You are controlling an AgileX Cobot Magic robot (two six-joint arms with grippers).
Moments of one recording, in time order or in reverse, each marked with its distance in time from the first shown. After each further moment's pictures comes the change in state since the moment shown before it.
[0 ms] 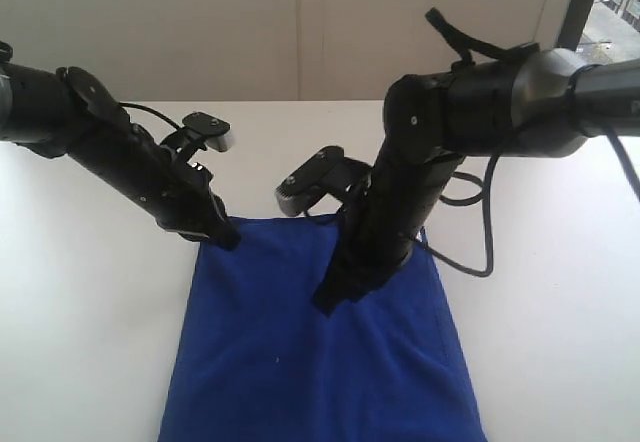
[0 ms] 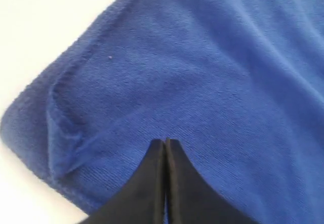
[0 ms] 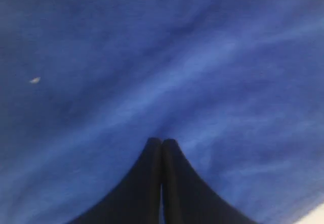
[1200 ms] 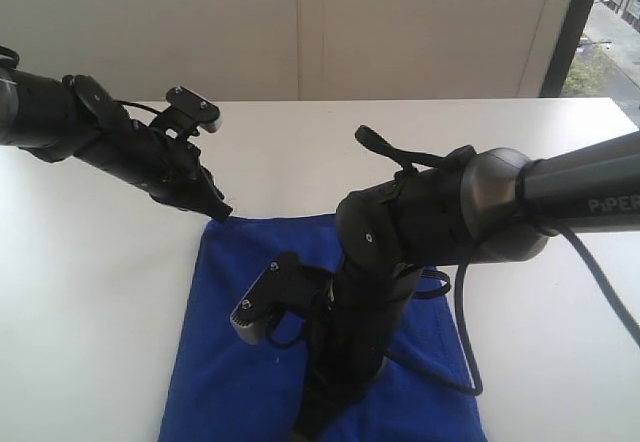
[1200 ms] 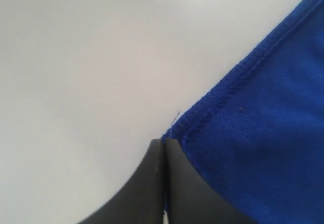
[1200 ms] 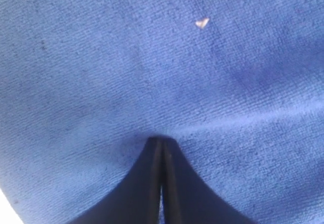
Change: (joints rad) left arm 0.000 0.010 -0.002 0.047 -0.321 -0.004; right arm 0.186 0.004 0.206 0.044 -0.117 -0.029
